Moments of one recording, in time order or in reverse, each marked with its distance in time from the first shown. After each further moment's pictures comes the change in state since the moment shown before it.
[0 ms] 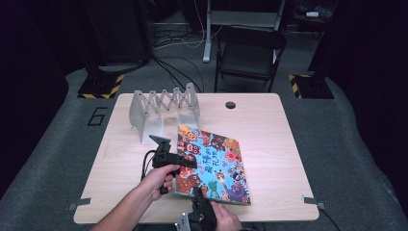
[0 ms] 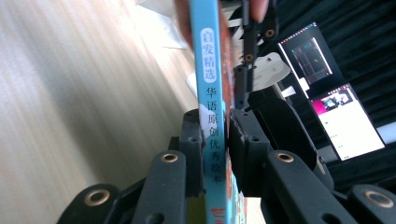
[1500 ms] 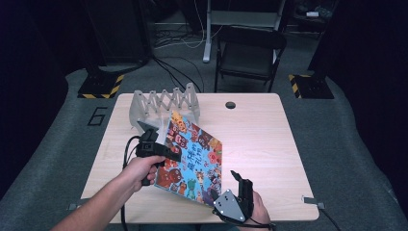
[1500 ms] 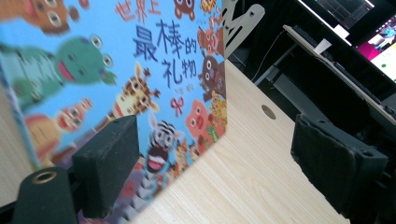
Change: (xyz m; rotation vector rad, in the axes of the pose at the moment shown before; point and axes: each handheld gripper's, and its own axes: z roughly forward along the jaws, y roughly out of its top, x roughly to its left) left arm -0.047 0.011 -0.061 -0.010 0.263 0.125; right arm -0.090 -0.049 -0.007 0.021 0.123 0.323
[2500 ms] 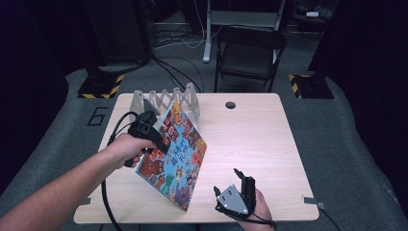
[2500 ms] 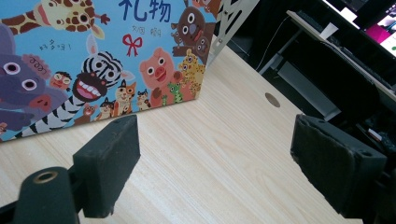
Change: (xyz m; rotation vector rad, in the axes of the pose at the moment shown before) left arm -0.037 0.036 -0.039 0.225 0.284 0.205; right arm -0.008 -0.008 0.010 0.029 0.004 0.049
